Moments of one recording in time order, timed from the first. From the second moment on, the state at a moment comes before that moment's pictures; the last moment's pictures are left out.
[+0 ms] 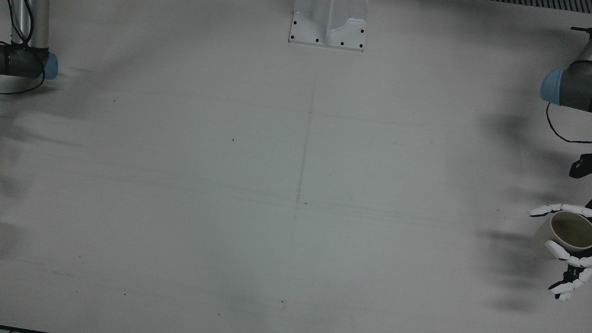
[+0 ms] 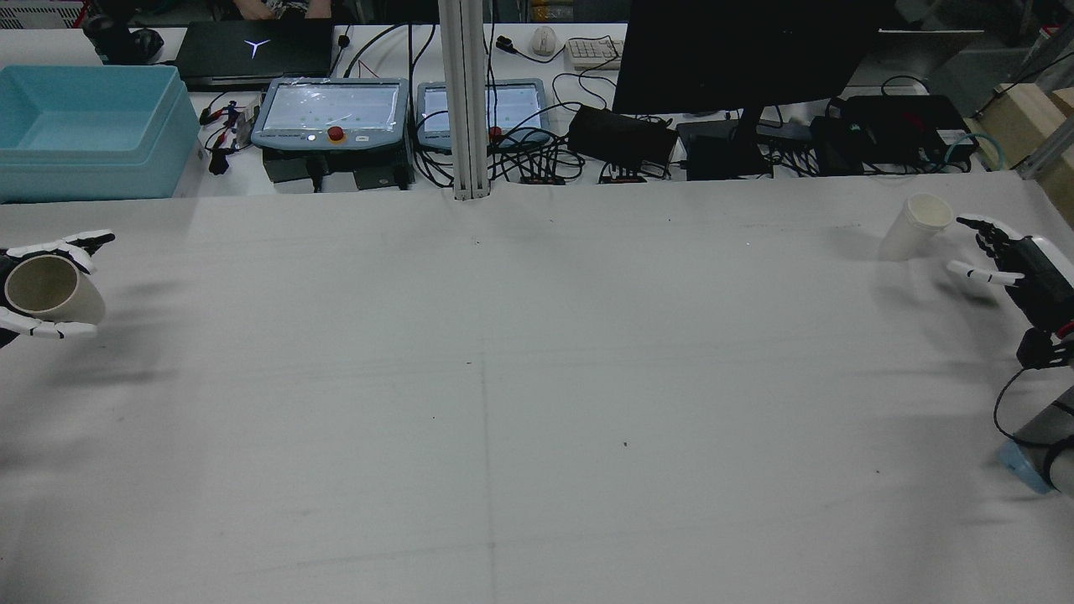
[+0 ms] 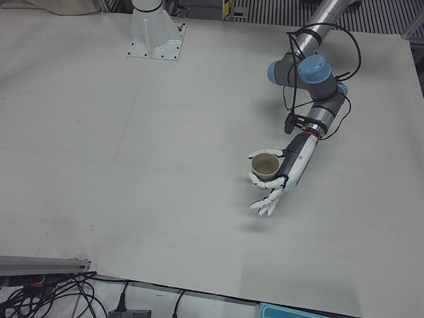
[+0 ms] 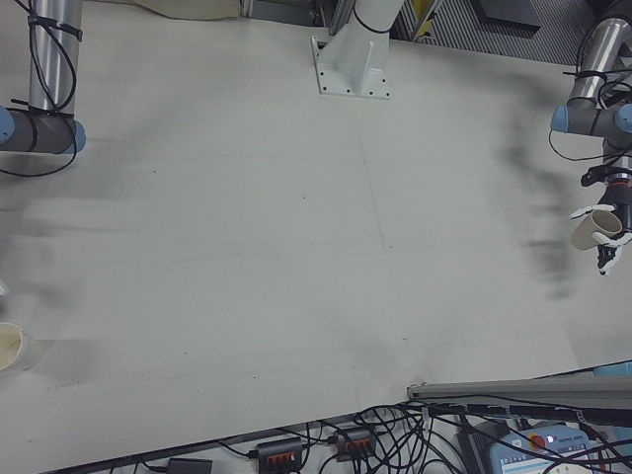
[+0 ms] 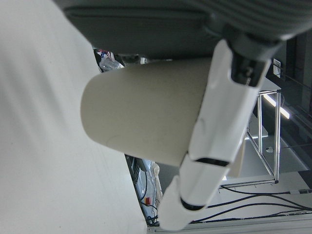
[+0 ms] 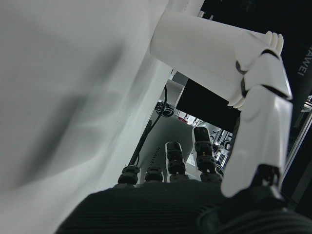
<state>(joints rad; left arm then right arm) -0.96 -1.61 -1.60 -0.12 1.35 0.26 1.16 -1.28 0.65 -2.61 -1.18 -0.37</state>
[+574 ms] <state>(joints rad) -0.96 -1.60 -1.60 -0.12 1.35 0.25 1.16 -1.24 0.65 -2.66 -1.14 -0.39</state>
